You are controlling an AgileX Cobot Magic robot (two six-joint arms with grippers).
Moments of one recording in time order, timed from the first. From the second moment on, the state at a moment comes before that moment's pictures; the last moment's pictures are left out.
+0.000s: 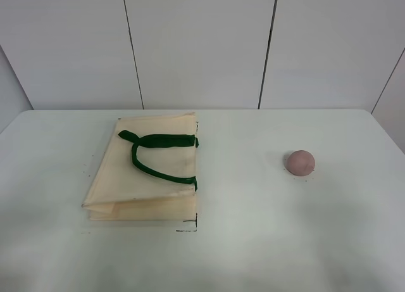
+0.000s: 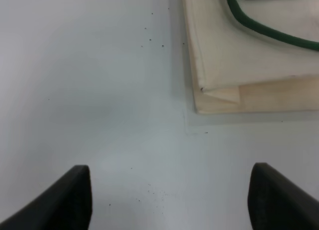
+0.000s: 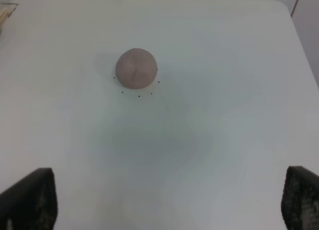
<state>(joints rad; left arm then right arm) -0.03 0.00 -0.49 0.04 1.05 -0.03 0.04 0.00 -0.49 0.00 1.03 0.02</state>
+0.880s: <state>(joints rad) -0.03 0.72 -0.88 0.00 1.05 -0.03 0.04 0.00 -0.49 0.00 1.03 0.02</state>
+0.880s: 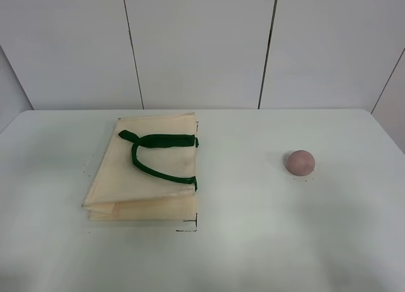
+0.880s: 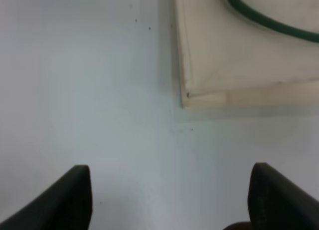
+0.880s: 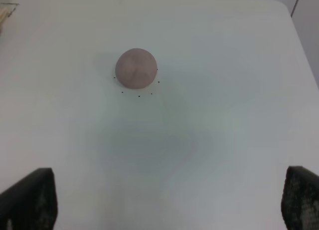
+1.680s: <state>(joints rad) -0.16 1.96 -1.60 0.00 0.96 -0.14 0.04 0.00 -0.49 0.00 1.03 0.02</state>
